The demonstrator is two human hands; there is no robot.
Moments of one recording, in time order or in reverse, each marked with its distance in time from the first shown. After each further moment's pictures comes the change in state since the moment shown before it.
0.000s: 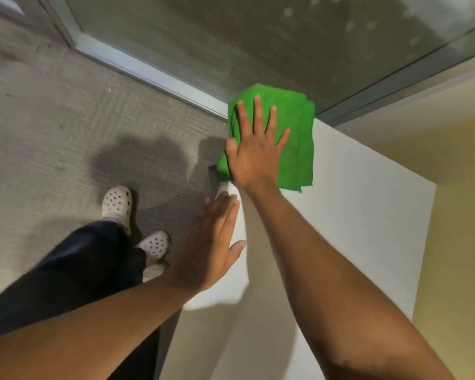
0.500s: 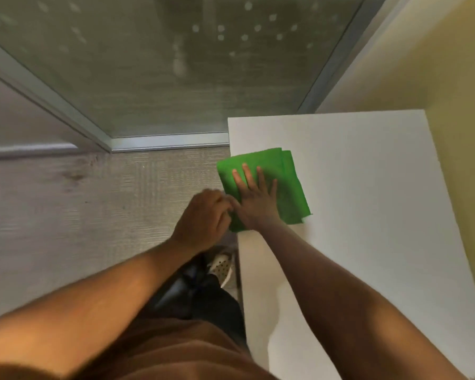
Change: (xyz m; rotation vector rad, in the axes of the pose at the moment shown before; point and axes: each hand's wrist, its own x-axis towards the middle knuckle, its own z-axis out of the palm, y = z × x) left_hand 0.043 -0.033 -0.083 0.076 -0.189 0.281; right_hand -0.114 0.016 0.018 0.187 -0.304 0.086
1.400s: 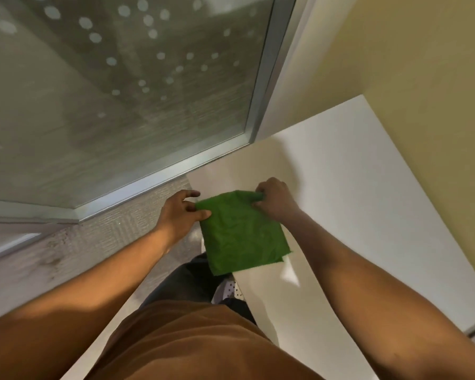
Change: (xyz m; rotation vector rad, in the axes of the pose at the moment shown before) left_hand 0.178 -0.061 -0.037 -0.684 -0.366 -0.661; right_hand 0.051 0.093 -0.101 0.412 0.052 0.447
